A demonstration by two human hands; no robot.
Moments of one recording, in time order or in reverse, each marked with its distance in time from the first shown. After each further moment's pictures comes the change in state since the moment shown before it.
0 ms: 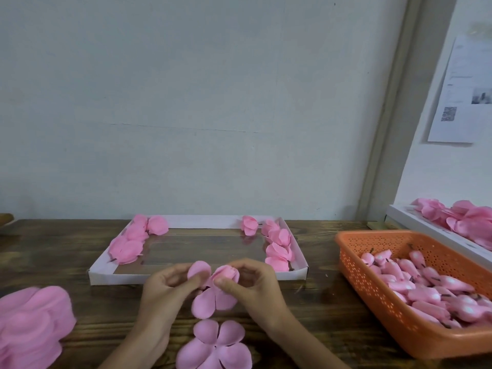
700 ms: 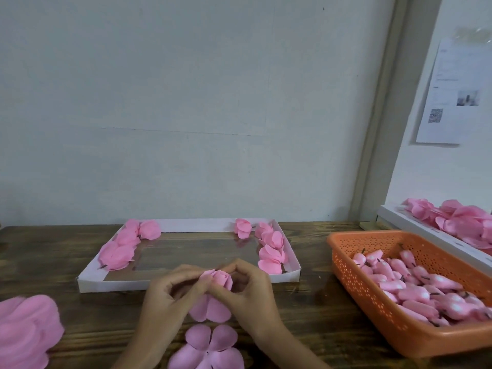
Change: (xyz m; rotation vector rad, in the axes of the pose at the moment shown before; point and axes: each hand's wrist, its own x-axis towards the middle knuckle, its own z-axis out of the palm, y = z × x) left_hand -0.017 0.016 0.012 0.196 -0.245 0.422; right_hand -0.005 0.000 0.007 -0.136 0.122 -0.013
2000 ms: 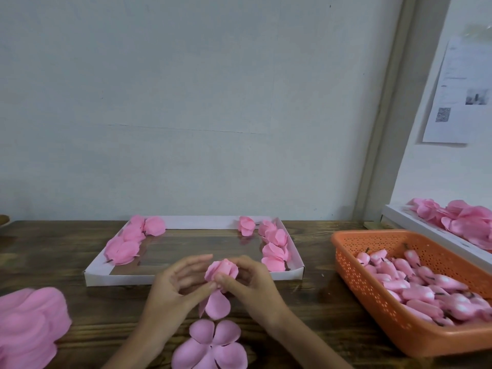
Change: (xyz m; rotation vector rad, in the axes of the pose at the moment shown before) left_hand 0.002 -0.008 -0.006 -0.107 -0.048 -0.169; right_hand 0.012 0.006 -0.011 0.074 -0.195 0.049
